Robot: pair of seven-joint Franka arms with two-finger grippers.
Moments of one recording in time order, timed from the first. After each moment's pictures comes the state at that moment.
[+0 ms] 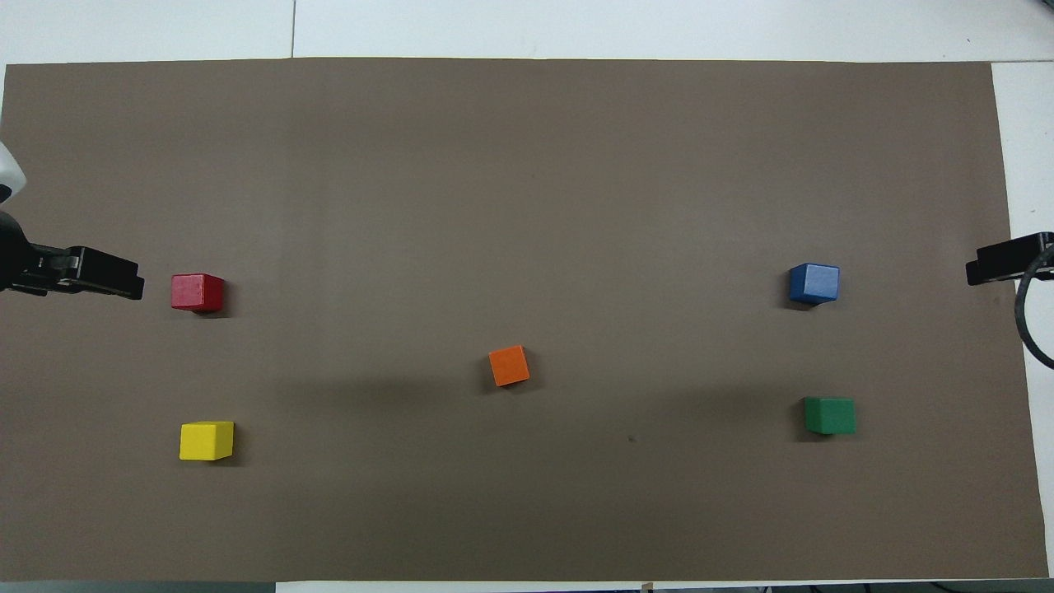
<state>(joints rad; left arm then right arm) 0.03 -0.05 -0.09 -1.65 0.00 1.53 0.07 -0.06 -0.07 -0.03 -1.65 -0.01 1.55 -0.08</state>
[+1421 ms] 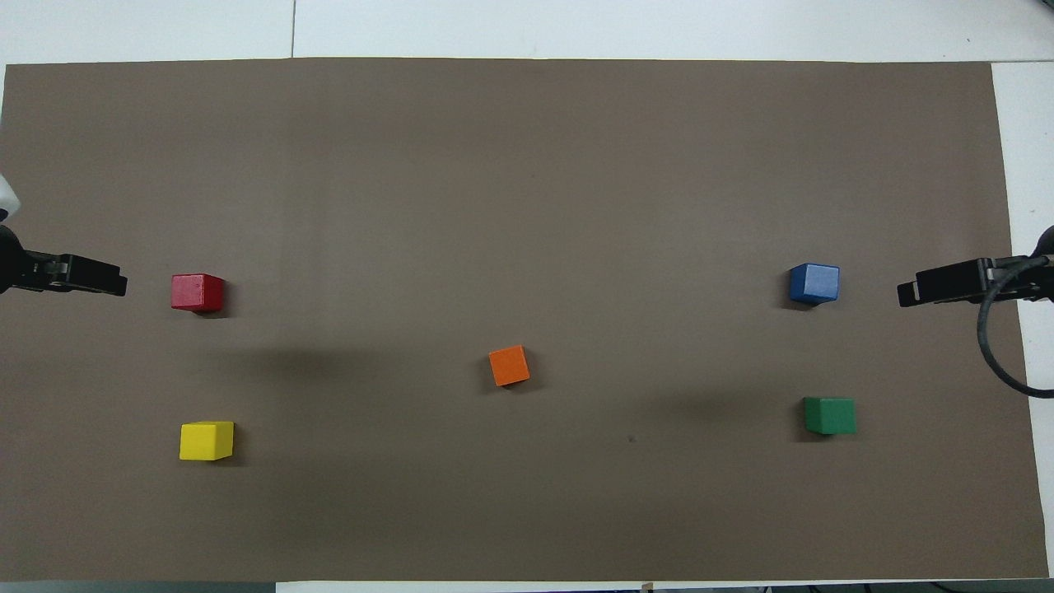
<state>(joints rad) 0.14 -0.03 -0.07 -1.88 0.00 1.84 0.22 -0.06 -0.12 -0.03 -1.80 0.23 1.62 -0.13</state>
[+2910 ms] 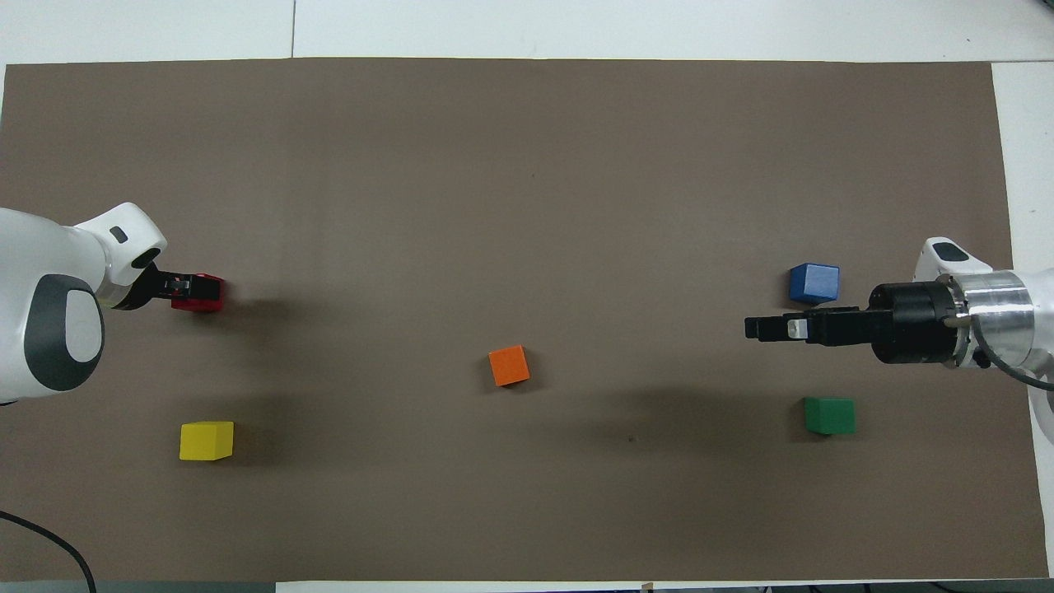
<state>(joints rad) 0.14 0.16 -0.07 -2.13 0.00 2.32 0.22 -0.12 -0.13 -0.03 -2.27 1.33 1.56 -0.65</state>
